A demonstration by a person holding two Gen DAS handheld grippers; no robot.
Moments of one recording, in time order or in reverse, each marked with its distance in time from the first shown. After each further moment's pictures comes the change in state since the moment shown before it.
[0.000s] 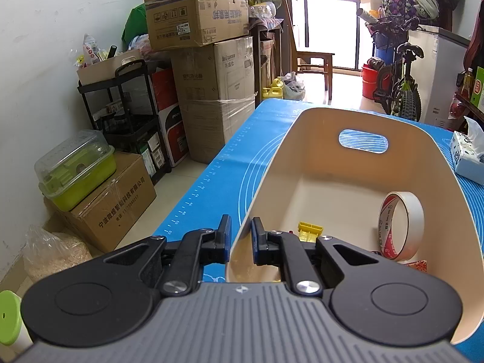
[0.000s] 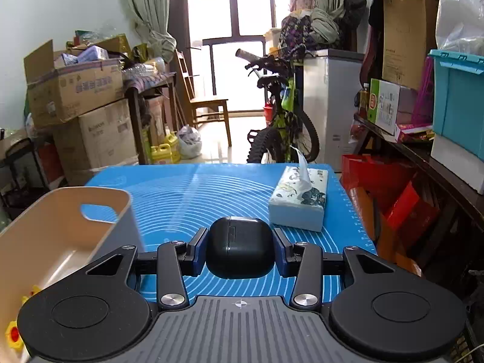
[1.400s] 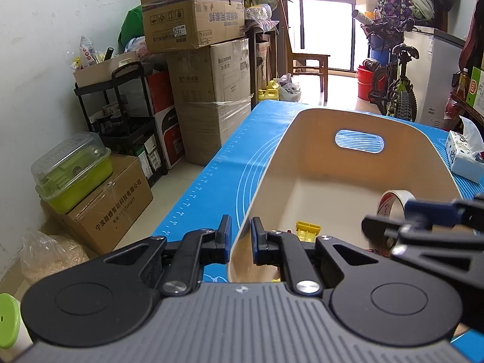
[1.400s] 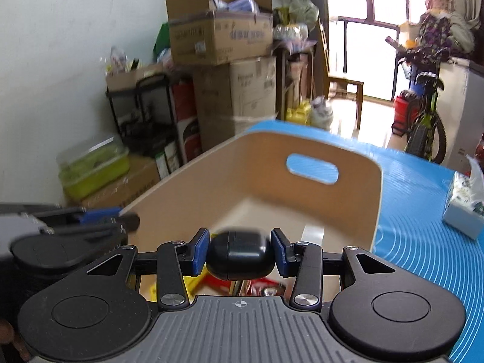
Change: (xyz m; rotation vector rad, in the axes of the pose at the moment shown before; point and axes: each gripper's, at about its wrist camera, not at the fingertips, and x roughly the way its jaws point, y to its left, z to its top) left arm 0.001 0.001 -0.003 0.004 -0.010 -0.017; right arm -0.025 0.185 -0.038 -0.266 0.162 0.417
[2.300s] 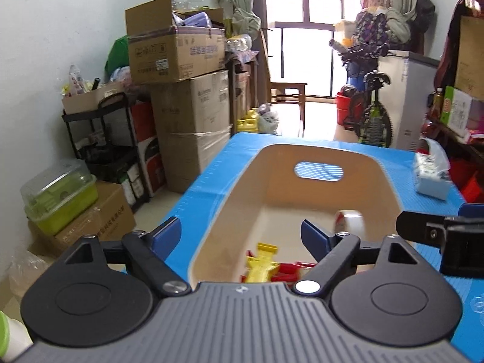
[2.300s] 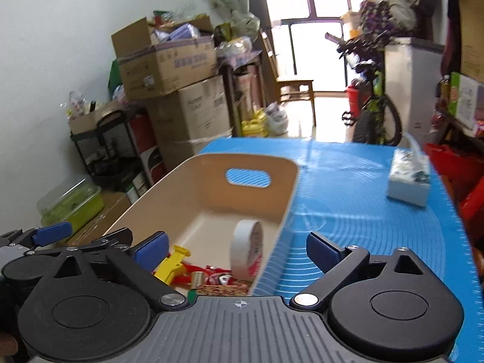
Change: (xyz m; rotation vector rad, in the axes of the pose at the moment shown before) left arm -0.049 -0.024 0.005 0.010 -0.116 -0.089; right arm -0.079 -0.049 -0.005 0.190 -0.092 -0.121
